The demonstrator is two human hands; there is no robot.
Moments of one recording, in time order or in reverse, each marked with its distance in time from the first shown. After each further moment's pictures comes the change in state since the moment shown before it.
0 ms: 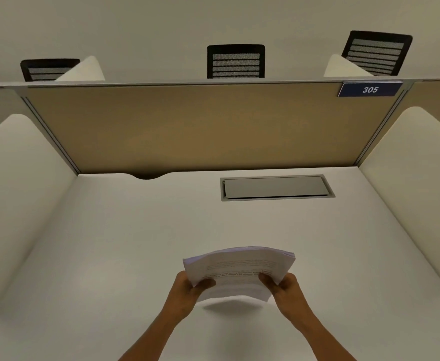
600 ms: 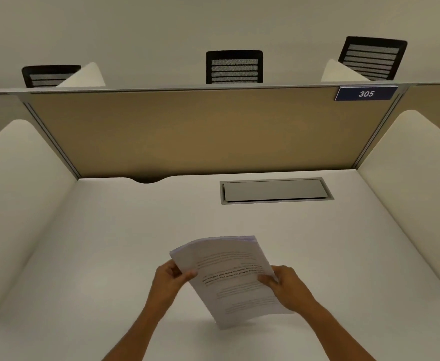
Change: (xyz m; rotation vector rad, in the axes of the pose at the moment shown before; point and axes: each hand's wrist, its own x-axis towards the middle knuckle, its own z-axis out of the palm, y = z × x) left_hand 0.010 0.003 -0.039 -0.110 0.126 -0.010; right_hand 0.014 -0.027 -0.014 -0.518 -0.169 -0.003
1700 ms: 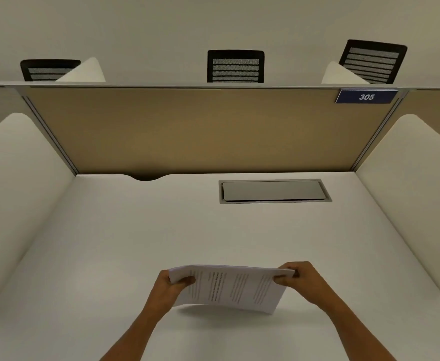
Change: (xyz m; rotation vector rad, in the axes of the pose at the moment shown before) left_hand -0.005 -0.011 -0.001 0.212 -0.066 -0.035; right_hand 0.002 0.028 -0.046 -0.007 0.007 -0.008
